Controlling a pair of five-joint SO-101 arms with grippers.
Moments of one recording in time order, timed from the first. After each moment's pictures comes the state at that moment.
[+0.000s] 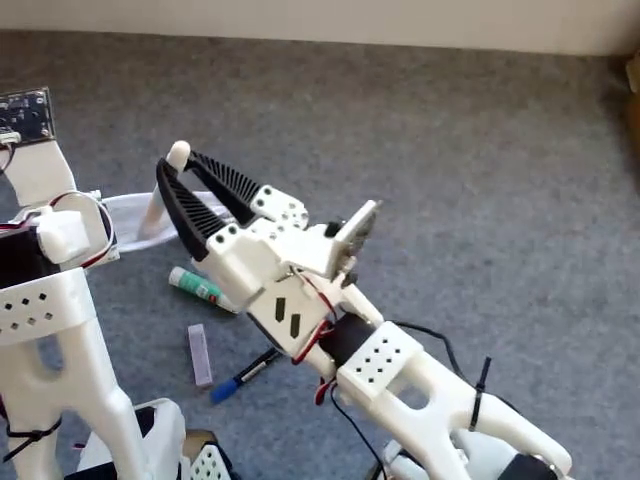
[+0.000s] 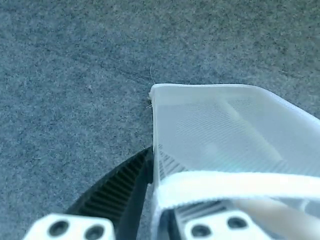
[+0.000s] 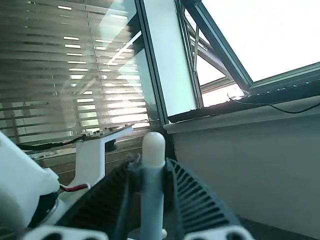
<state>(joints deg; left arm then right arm) -24.1 -34.9 15.3 86.5 4.5 -52.2 -34.9 55.3 -38.6 -13.5</state>
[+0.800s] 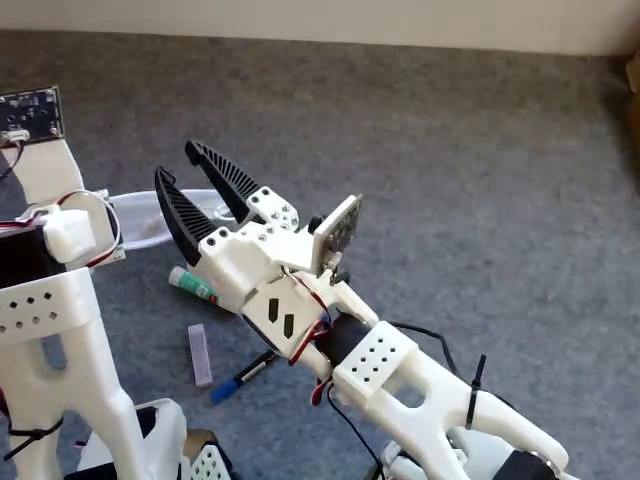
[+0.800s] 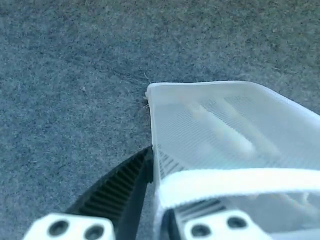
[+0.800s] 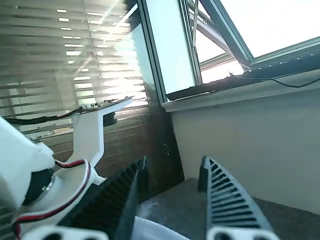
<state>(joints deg) -22.1 -34.9 15.3 86.5 4.5 -52.7 -33.9 55.3 -35.1 -13.5</state>
